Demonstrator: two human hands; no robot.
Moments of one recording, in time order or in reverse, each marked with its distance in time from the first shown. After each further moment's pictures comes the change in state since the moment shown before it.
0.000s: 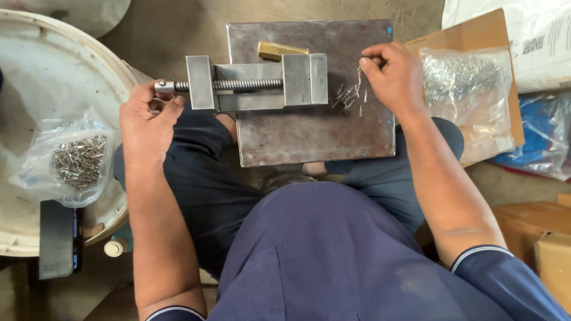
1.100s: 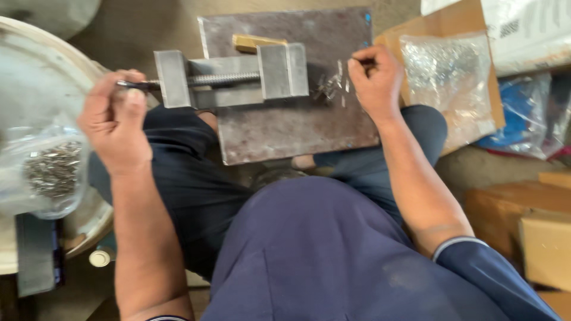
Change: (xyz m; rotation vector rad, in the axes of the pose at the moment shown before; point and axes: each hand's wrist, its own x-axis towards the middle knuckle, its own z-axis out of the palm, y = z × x) left_hand -0.006 -0.004 0.011 -0.275 0.051 0.339; right_hand -0.038 0.025 0.021 0.382 0.194 0.075
